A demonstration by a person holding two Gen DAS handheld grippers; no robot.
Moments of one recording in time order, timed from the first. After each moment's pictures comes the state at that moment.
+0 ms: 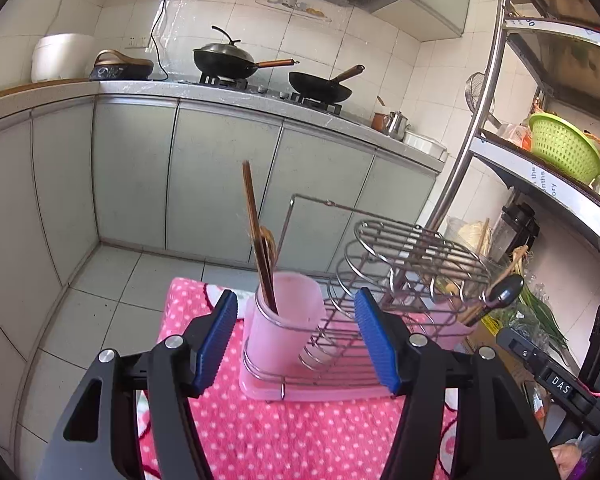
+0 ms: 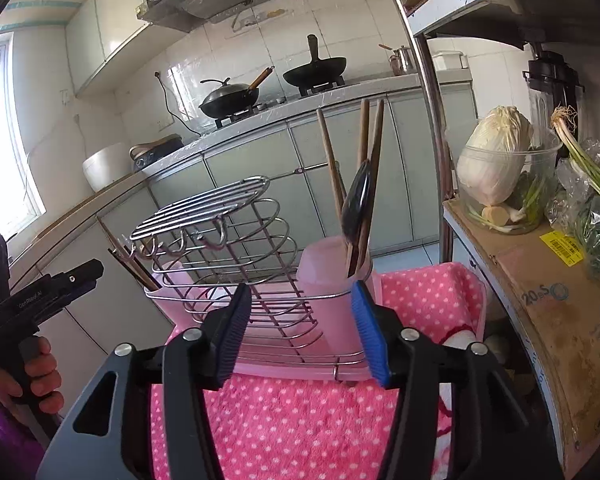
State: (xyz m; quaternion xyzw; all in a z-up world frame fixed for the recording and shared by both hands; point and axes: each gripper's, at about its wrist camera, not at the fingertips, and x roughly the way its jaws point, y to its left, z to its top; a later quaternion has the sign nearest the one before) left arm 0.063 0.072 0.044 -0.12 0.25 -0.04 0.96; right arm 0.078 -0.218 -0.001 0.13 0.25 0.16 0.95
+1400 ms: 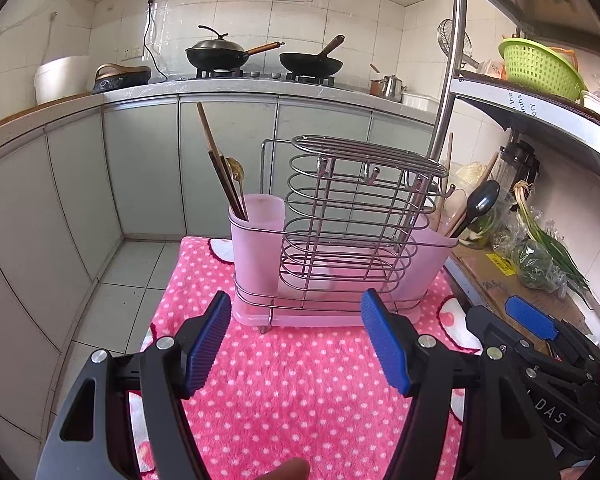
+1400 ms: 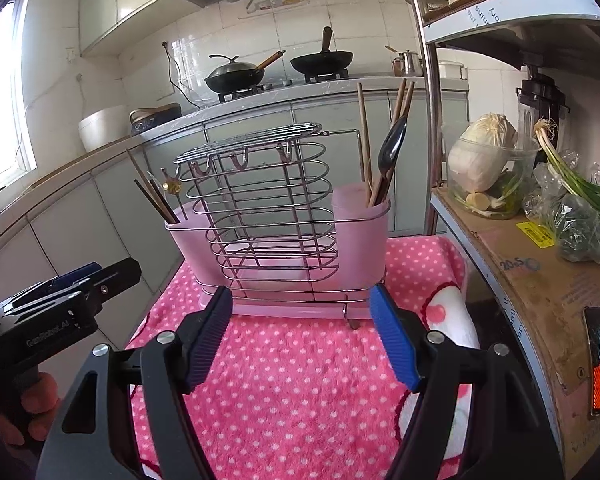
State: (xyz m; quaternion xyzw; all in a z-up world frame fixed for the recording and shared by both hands) left arm -0.005 0.001 0.021 -0.05 0.28 0.00 0.96; right arm 0.004 -0.175 -0.009 0.06 0.27 0.12 0.95
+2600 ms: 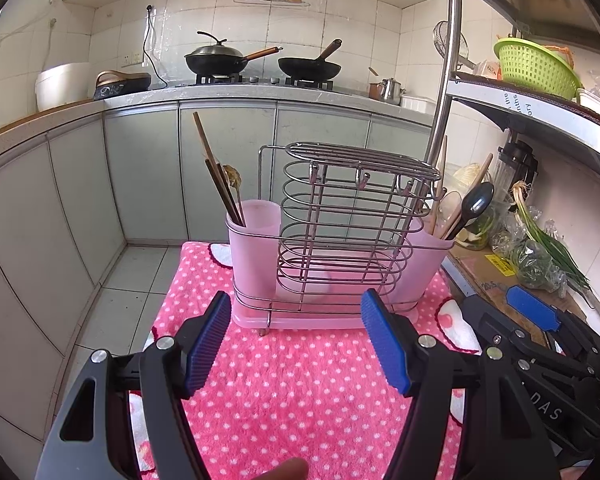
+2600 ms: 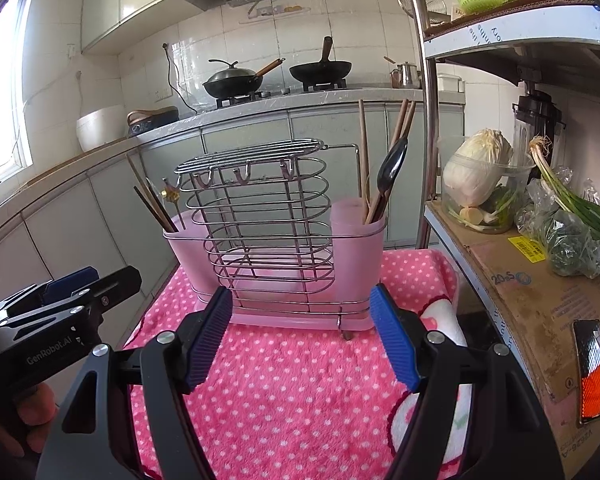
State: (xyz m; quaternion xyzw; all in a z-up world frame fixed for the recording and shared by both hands) left arm -0.010 -0.004 0.027 -0.04 0.28 0.00 0.96; right arm 0.002 -0.169 0.001 0.04 0.25 0.11 0.96
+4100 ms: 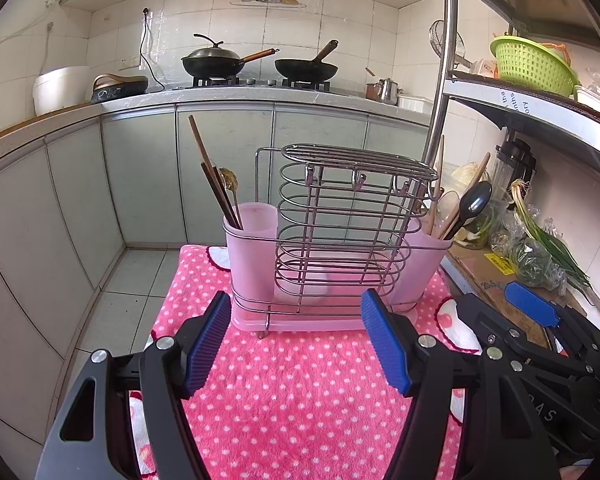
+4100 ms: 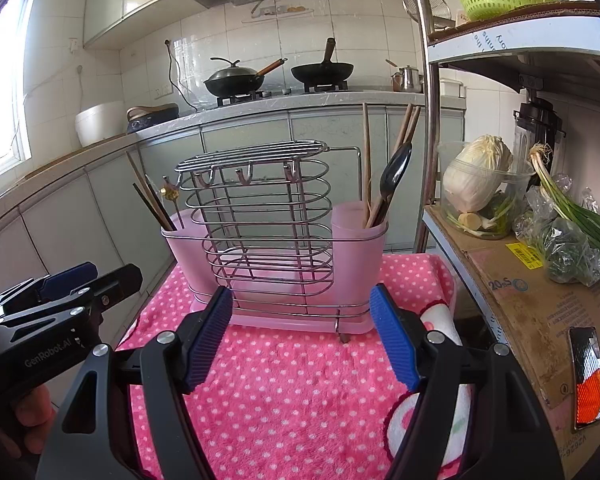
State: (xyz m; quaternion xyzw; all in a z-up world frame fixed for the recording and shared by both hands) left arm -0.009 -0.006 0.029 -0.04 0.28 0.00 0.96; right arm 0.001 -0.165 0.003 0.03 0.25 0.11 0.96
